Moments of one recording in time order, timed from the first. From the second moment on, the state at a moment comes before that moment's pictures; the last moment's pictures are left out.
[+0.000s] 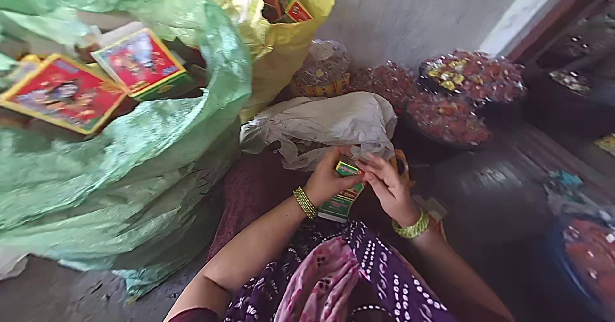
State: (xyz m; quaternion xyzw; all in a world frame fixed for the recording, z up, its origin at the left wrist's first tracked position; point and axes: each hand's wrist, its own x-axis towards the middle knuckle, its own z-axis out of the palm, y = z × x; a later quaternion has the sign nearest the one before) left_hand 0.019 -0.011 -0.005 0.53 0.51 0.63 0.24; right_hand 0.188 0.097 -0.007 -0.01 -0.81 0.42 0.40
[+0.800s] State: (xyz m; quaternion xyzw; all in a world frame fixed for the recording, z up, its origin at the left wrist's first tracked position) left_hand 0.009 0.004 -0.024 0.56 0.53 0.61 0.19; right_hand 0.271 0.331 -0.125 -0.66 -0.67 0.34 0.00
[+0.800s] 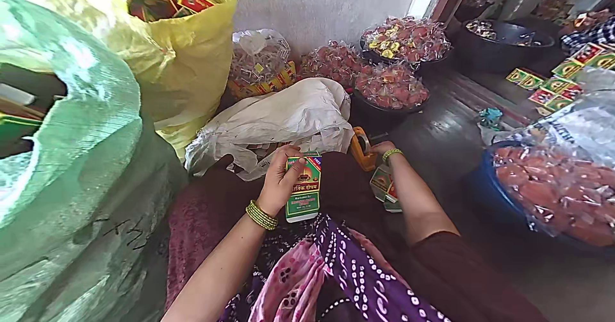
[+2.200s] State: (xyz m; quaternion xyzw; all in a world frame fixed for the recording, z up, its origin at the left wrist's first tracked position) left_hand 0.004 -0.002 -0.014 0.55 0.61 0.55 0.14; right_hand 0.145 0.097 0.006 -0.20 -0.56 0.73 0.34
